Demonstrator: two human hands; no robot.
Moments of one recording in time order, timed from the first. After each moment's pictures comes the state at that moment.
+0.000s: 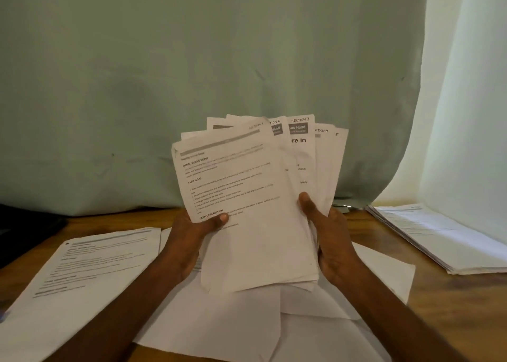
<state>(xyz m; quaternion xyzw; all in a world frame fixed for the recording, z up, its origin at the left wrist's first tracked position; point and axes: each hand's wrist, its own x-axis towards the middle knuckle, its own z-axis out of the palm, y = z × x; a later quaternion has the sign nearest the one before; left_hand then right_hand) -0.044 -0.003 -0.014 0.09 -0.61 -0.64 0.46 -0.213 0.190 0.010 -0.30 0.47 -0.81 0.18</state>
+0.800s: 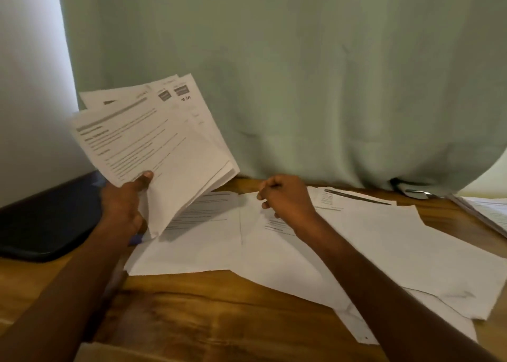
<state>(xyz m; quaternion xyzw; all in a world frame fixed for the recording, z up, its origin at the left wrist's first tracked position) 0.186 -0.092 -0.001 0.35 -0.40 -0.53 0.66 -0.066 0.080 0.030 -0.48 0.69 -0.53 0.14</state>
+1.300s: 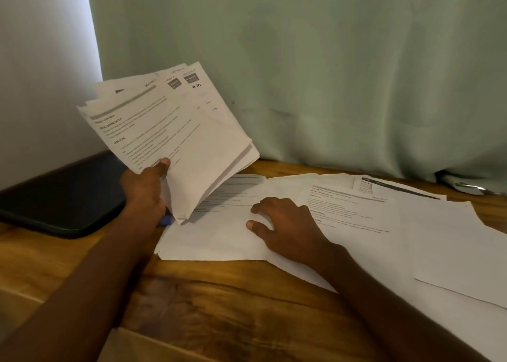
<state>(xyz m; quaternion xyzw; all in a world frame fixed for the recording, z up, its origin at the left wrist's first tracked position) 0.198 -0.129 -0.030 0.35 -0.37 -0.51 0.69 -0.033 0.038 -0.054 -0.67 0.72 -0.18 0.01</state>
